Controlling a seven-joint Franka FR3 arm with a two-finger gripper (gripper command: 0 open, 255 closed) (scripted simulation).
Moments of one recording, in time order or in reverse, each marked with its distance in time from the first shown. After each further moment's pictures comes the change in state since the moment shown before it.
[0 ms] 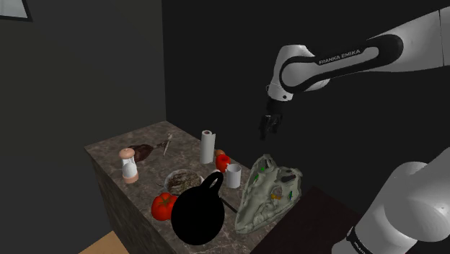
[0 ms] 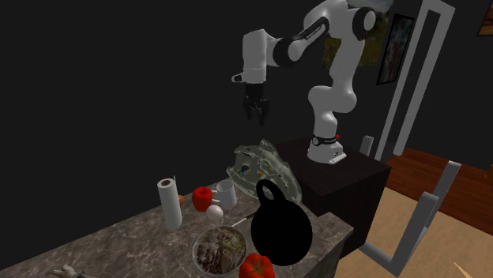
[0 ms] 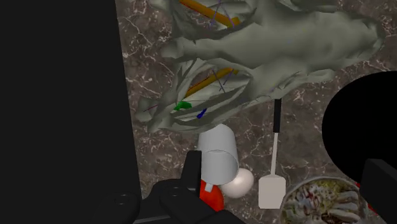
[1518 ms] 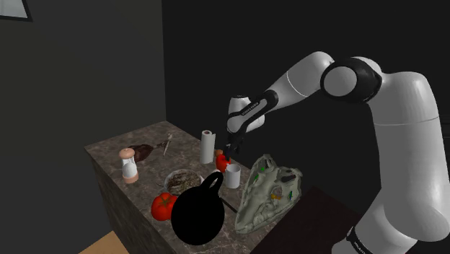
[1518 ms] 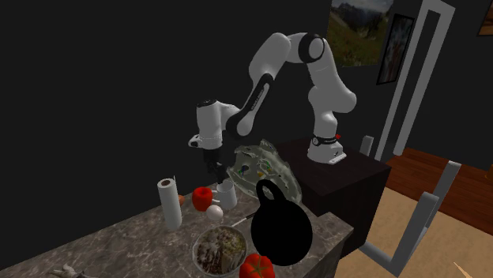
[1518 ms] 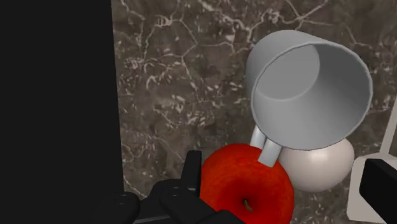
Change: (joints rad) arm 0.000 0.893 -0.009 0.497 -0.065 0.378 -0.033
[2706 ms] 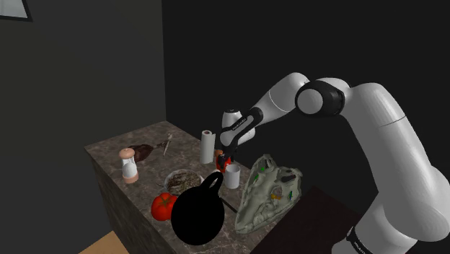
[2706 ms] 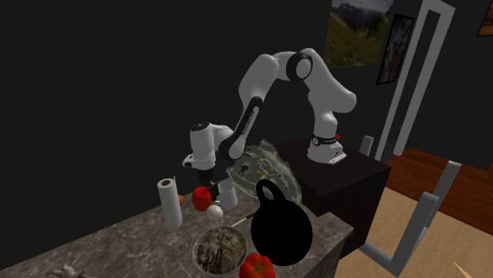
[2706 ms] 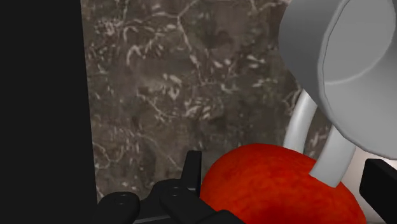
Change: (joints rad) arm 0.001 0.252 -0.003 0.192 -0.009 0.057 0.000
